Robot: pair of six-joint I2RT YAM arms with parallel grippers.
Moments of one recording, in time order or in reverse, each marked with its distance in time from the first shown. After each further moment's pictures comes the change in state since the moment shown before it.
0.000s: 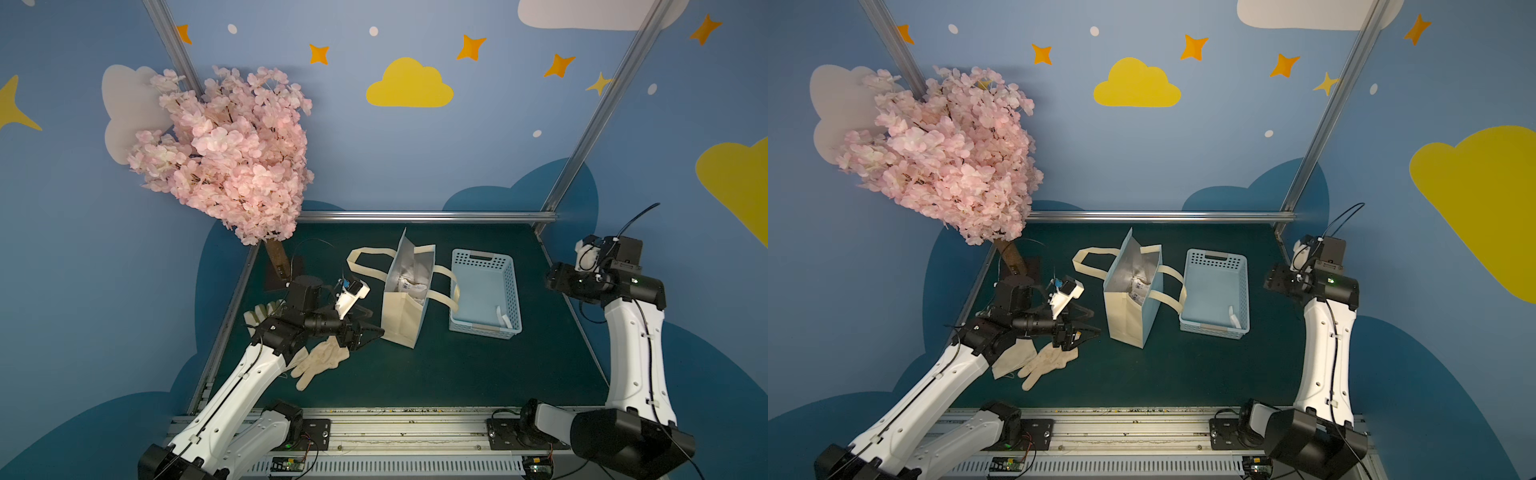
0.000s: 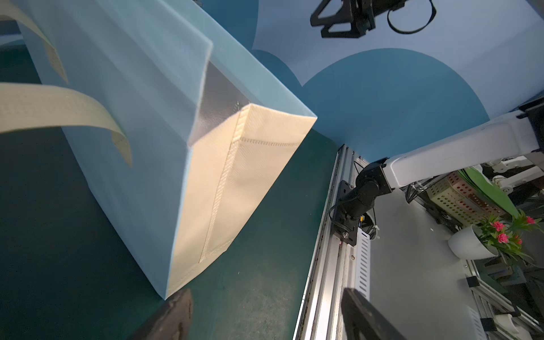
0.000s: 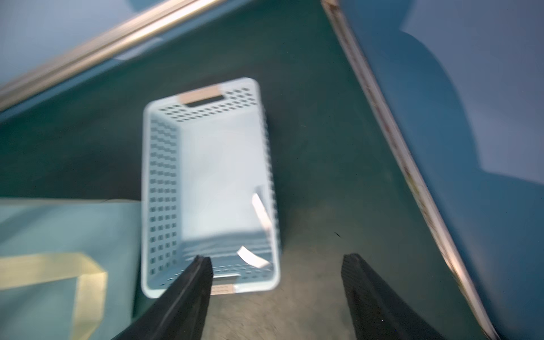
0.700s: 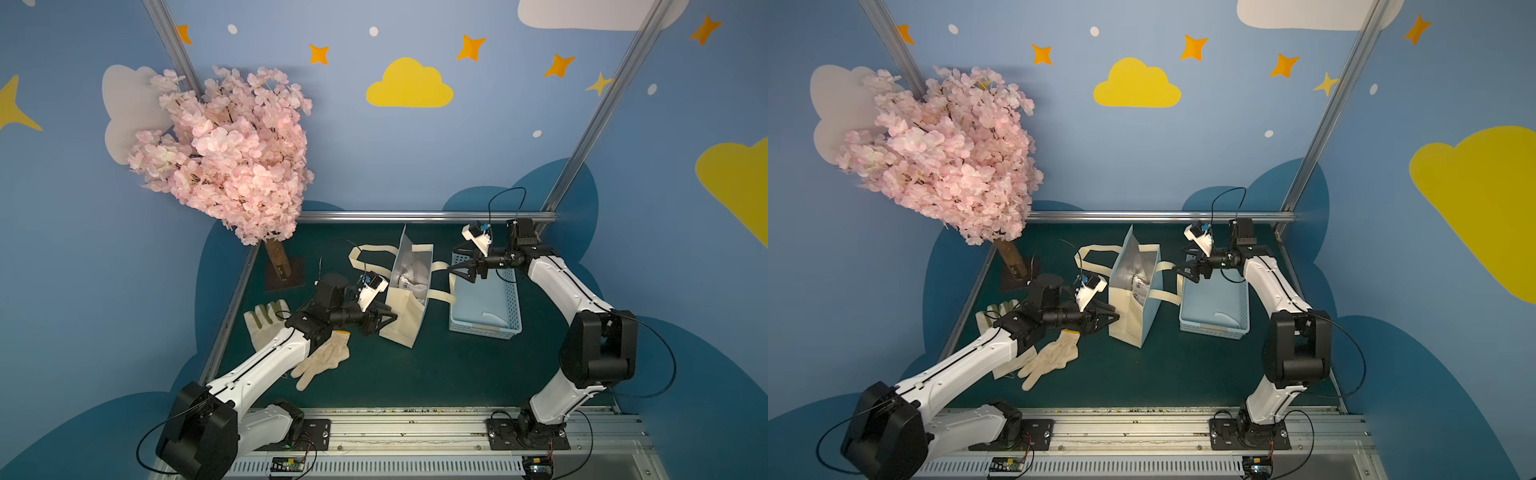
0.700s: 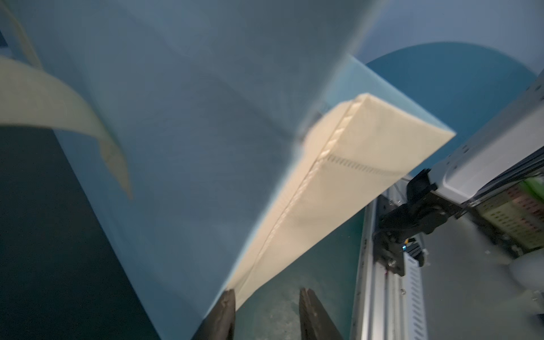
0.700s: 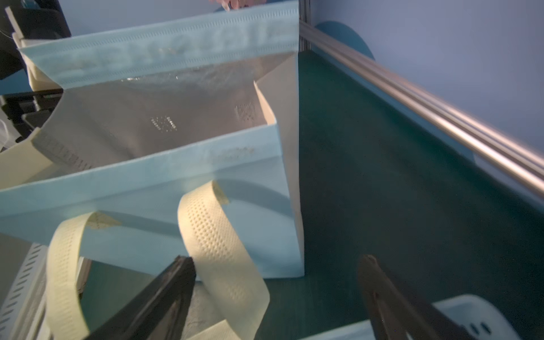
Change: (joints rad) left arm -0.112 0.242 -0.054 0.401 -0.174 -0.101; right arm 0.378 0.534 0.100 0.444 -0.813 -0.700
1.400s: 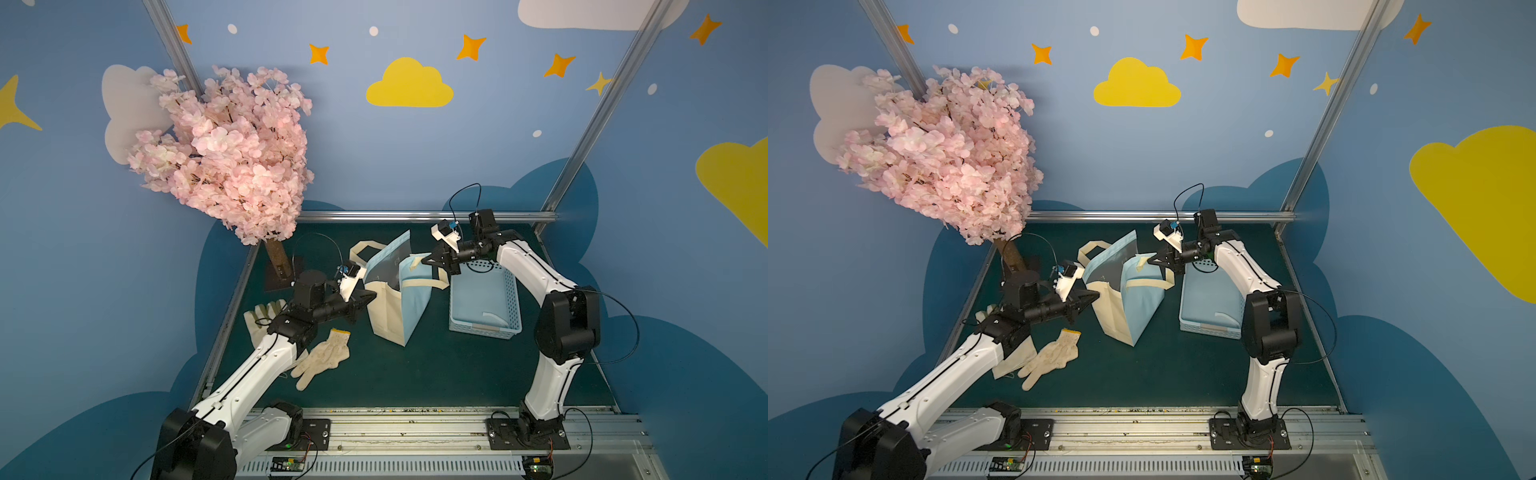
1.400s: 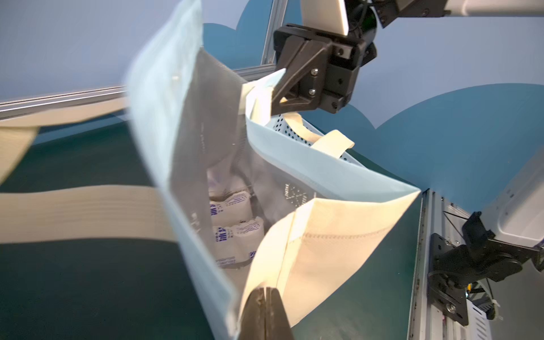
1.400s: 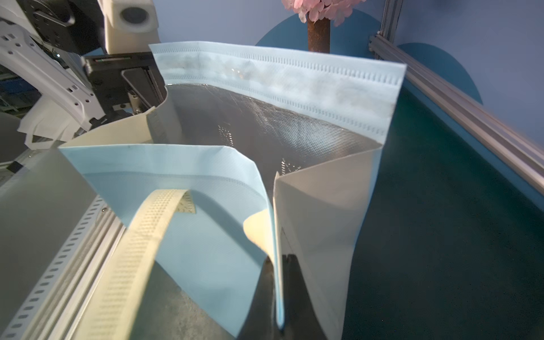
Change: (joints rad) left arm 0.164 -0.115 -0.026 0.028 -0.059 0.014; right arm 0.166 0.170 0.189 -0.153 -0.087 -0.111
